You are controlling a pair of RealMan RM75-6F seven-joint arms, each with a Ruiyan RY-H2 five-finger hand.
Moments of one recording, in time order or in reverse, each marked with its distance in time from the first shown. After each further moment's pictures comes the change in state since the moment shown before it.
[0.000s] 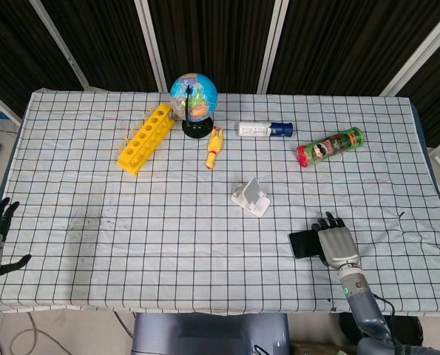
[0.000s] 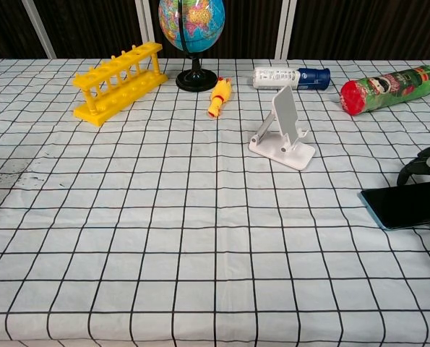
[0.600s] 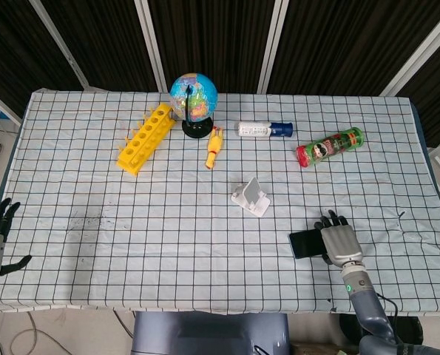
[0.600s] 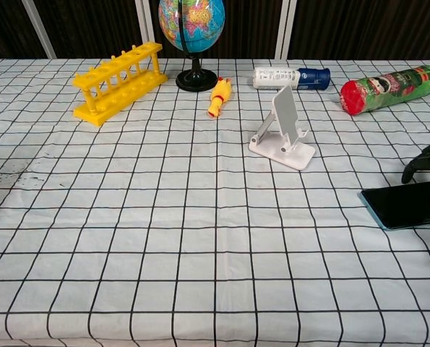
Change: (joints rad) left arm 0.002 0.000 0.003 0.000 0.008 0.005 0.003; right arm -0.005 0.014 0.022 -0.001 0.002 0.001 0.007
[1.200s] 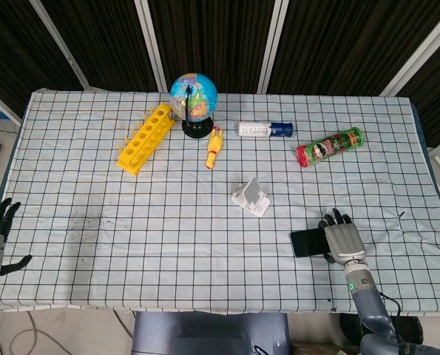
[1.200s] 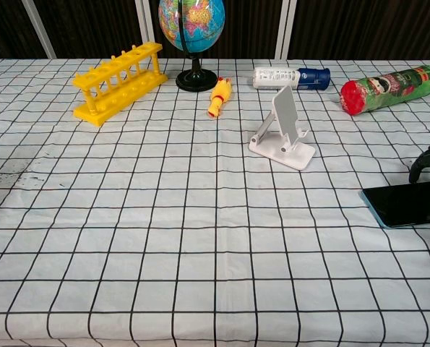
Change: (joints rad) left arm -0.001 0.000 0.000 0.001 0.001 -0.002 -0.002; right arm -0.011 0.007 0.021 0.011 0.011 -0.013 -0.004
